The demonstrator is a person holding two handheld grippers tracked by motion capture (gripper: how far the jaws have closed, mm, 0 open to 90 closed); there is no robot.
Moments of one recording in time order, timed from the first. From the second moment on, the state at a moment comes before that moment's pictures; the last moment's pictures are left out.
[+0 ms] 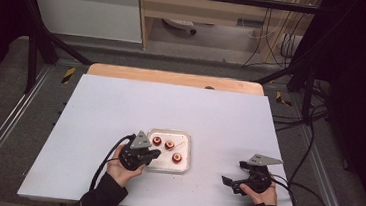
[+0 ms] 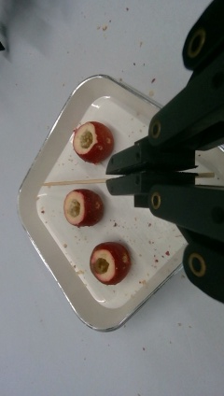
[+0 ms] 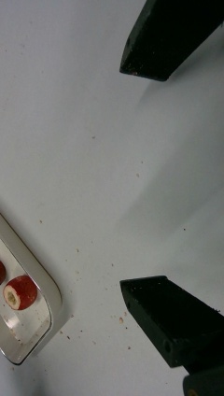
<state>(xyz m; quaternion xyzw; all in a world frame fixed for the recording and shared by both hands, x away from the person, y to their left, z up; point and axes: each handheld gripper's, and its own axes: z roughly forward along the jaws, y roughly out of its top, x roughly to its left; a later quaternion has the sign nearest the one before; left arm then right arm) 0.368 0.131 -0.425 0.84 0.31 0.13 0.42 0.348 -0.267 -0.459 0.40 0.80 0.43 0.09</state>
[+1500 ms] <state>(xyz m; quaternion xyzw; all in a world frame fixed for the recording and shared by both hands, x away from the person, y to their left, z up) 0.352 0.099 -0.401 0.87 0.23 0.10 0.42 0.339 -0.183 -0.421 0.23 0.89 0.34 0.22</state>
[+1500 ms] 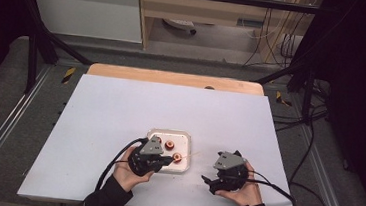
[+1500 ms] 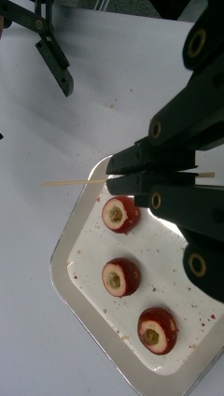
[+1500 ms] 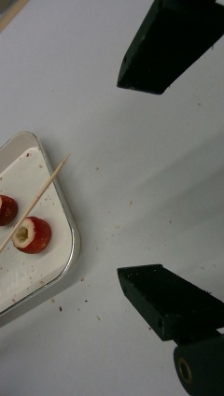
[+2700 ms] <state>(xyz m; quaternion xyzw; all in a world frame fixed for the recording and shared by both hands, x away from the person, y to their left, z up) 0.348 0.055 -0.401 0.90 0.18 0.07 0.40 0.334 -0.147 -0.418 -0.04 0.93 0.22 0.30</state>
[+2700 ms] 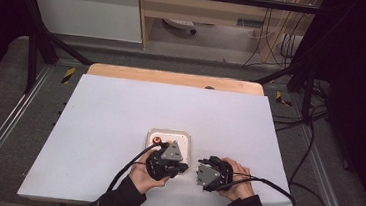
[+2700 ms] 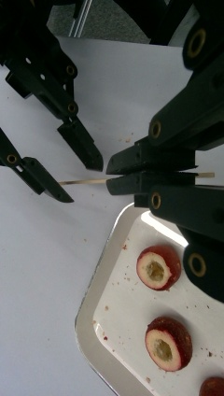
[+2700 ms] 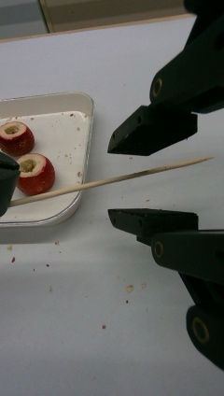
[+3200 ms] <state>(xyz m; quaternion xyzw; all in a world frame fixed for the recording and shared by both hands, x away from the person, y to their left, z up) 0.347 0.053 -0.402 0.90 0.18 0.06 0.40 0.333 -0.147 -0.421 -0.10 0.92 0.19 0.32</state>
